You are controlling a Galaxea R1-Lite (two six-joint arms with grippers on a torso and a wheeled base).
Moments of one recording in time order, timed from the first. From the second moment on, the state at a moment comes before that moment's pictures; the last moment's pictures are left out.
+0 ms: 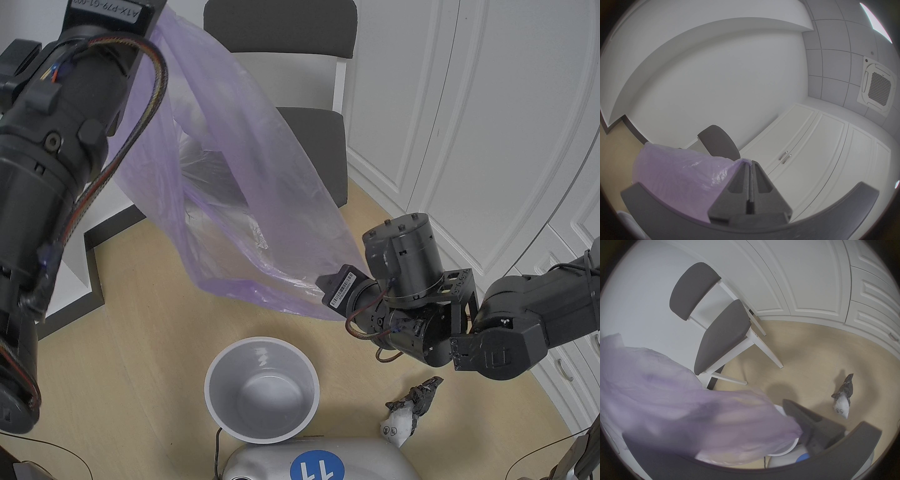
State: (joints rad) left arm -0.99 1.49 -0.94 -1.40 0.63 -0.26; right arm 0.85 1.89 -1.12 -0.31 -0.42 1.00
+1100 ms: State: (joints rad) left arm -0.94 1.48 -0.75 -0.88 0.55 -0.27; right arm 0.66 1.48 -0.89 -0.32 -0.43 0.50
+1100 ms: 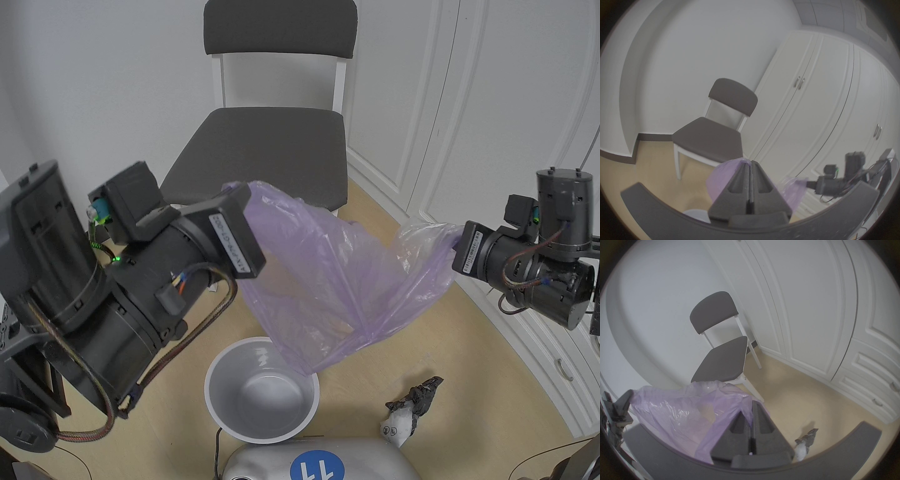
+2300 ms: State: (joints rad) left arm -0.92 1.45 -0.53 -0.66 0.37 -0.27; right arm 1.17 1.40 -0.45 -0.71 -0.16 0.40
